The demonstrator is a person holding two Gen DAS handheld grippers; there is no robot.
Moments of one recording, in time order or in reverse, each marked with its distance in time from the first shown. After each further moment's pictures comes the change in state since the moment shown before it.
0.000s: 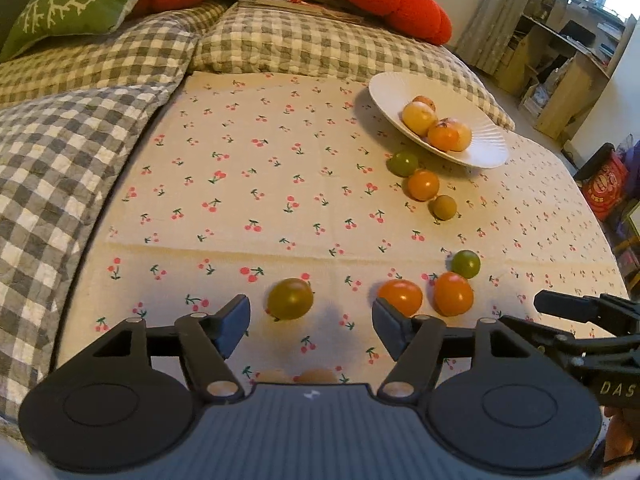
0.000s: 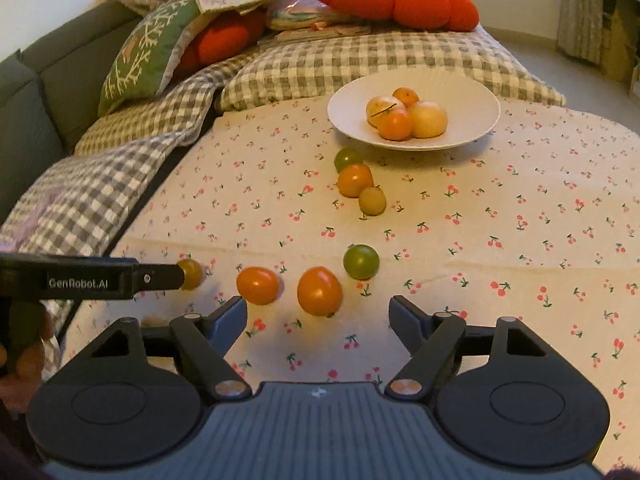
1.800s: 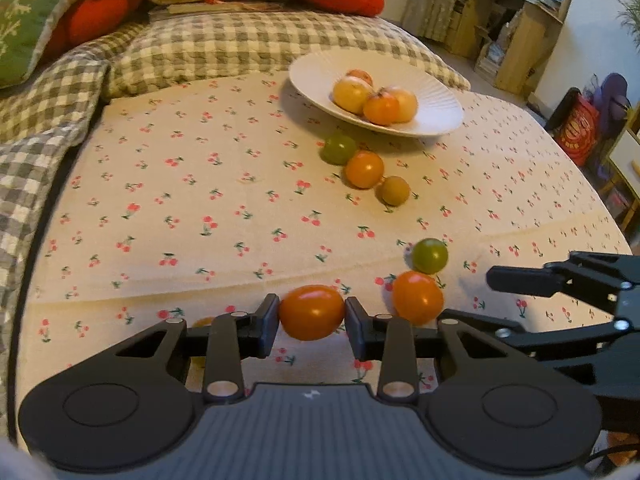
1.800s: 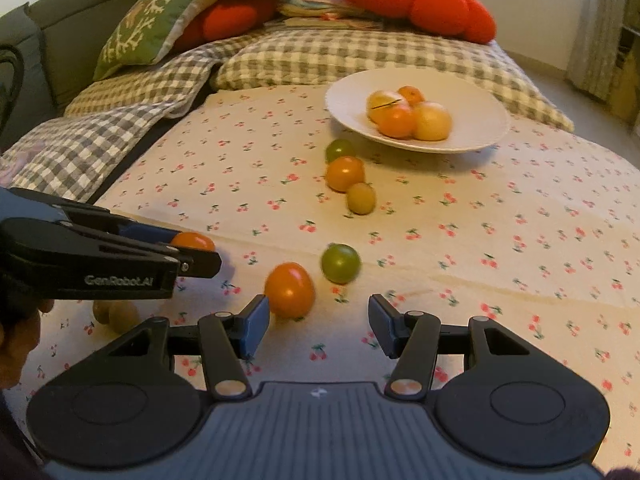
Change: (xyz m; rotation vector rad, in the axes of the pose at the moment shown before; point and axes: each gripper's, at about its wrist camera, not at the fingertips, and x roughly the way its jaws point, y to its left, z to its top) left arm 0.036 -0.041 0.010 0.188 0.005 -0.052; right arm 0.031 -0.003 0.002 -0.107 0.018 -0.033
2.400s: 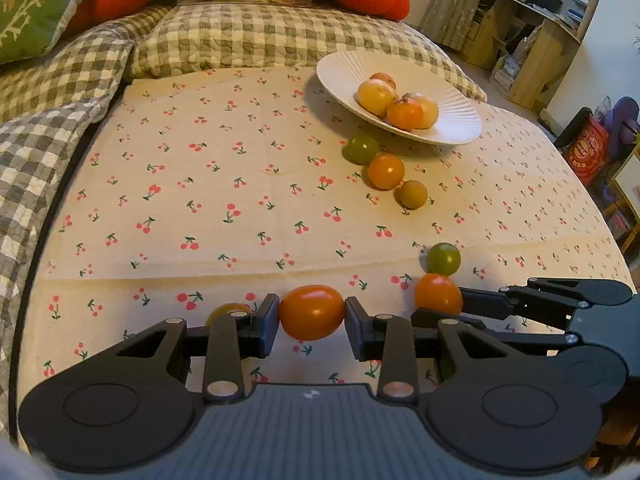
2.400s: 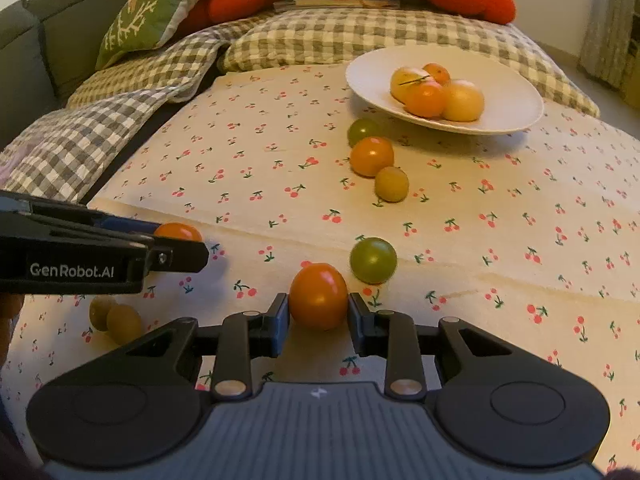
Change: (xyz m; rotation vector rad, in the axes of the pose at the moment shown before) left arm -0.004 0.012 -0.002 -0.076 0.020 -0.007; right arm 0.020 0.003 -0.002 0.034 0.042 0.024
